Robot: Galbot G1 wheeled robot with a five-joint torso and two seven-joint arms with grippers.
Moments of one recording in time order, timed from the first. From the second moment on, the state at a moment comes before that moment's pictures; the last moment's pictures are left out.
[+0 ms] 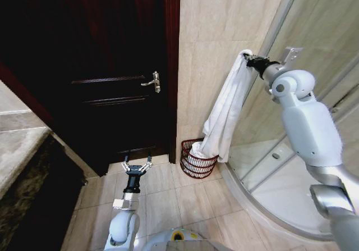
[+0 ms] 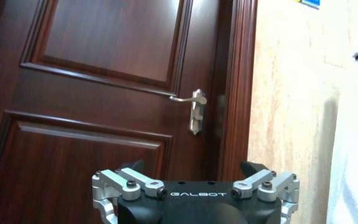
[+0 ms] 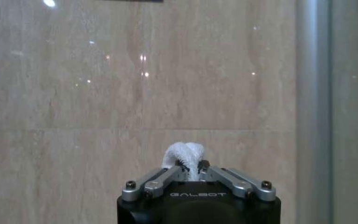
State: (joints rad) left arm 1.55 -1.56 -0.51 -1.92 -0.16 -0.46 0.13; right arm -0.20 0.82 0.26 1.66 0.91 -0.55 0.20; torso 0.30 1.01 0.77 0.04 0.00
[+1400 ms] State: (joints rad) left arm 1.52 -1.56 -0.50 -1.90 -0.13 -0.44 0.14; right arm 0.06 0.88 0.15 1.79 1.10 -0.51 0.36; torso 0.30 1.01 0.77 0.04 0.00
